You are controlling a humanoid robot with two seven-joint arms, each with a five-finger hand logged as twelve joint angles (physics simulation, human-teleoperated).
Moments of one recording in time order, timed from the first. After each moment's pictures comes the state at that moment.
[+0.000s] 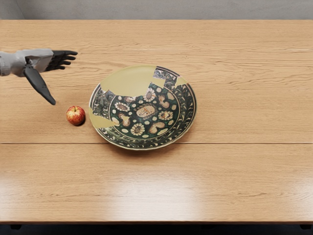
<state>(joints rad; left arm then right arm) -1.20 0.75 -0.13 -0.82 0.65 -0.61 -0.17 -0.02 0.00 -0.09 0.24 0.07 0.22 -0.05</state>
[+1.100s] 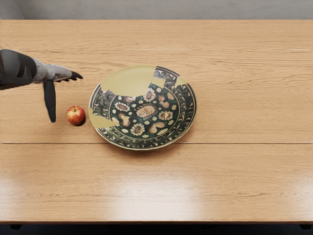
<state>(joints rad) -1.32 0.72 -0.14 -1.30 0.86 -0.43 0.61 -0.02 0.00 -0.08 0.25 0.07 0.22 -0.05</state>
